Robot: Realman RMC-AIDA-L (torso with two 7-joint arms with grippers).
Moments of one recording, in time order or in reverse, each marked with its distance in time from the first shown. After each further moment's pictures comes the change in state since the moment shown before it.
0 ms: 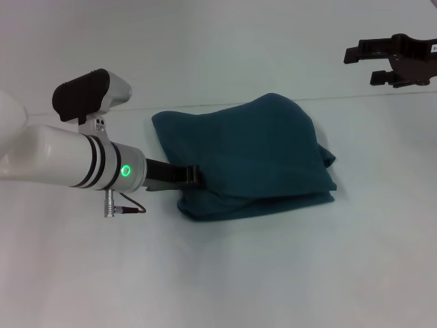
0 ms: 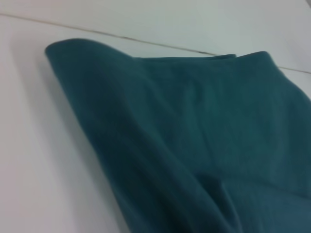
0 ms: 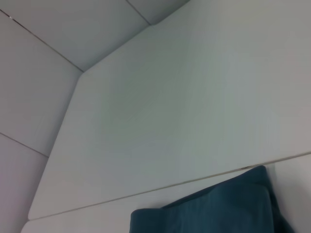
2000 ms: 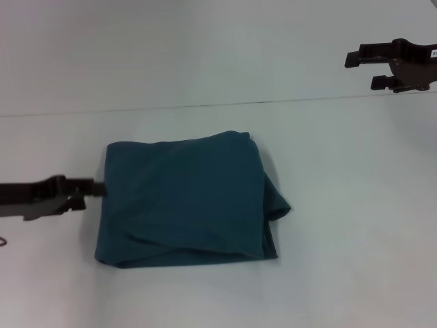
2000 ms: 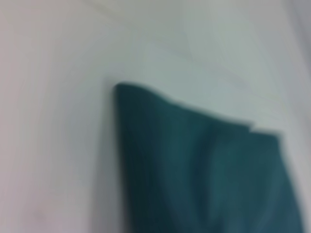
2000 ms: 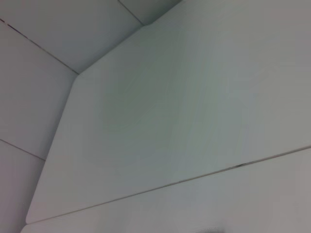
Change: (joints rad) left arm 0.362 0.049 -0.438 0.462 0.046 0.593 0.061; right arm -0.001 0.002 0.010 0.028 -0.003 0.016 -0.005
